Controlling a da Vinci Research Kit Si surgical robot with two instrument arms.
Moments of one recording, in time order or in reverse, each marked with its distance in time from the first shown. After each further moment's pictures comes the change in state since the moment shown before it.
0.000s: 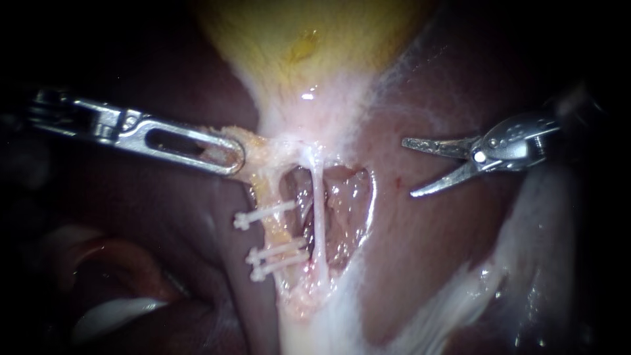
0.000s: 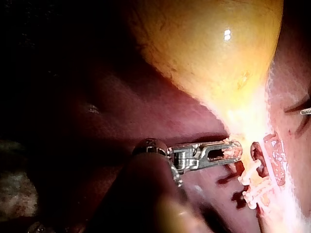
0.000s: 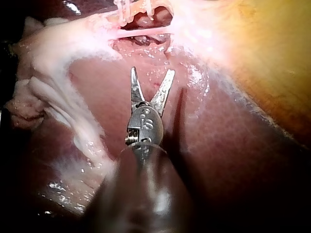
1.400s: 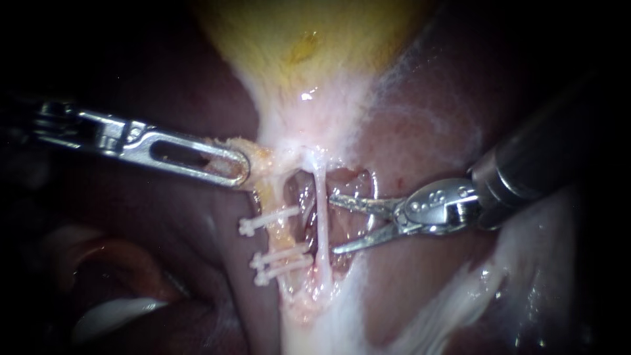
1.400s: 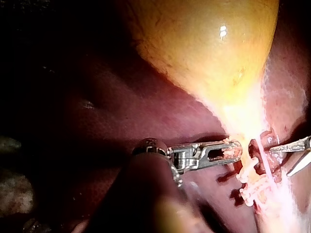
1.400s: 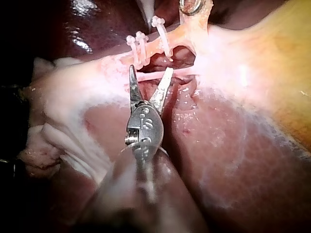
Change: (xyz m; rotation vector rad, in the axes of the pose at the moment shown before) right arm 0.002 -0.007 0.012 0.101 0.023 0.084; left arm 0.001 -0.001 0.001 -0.006 -0.005 -0.001
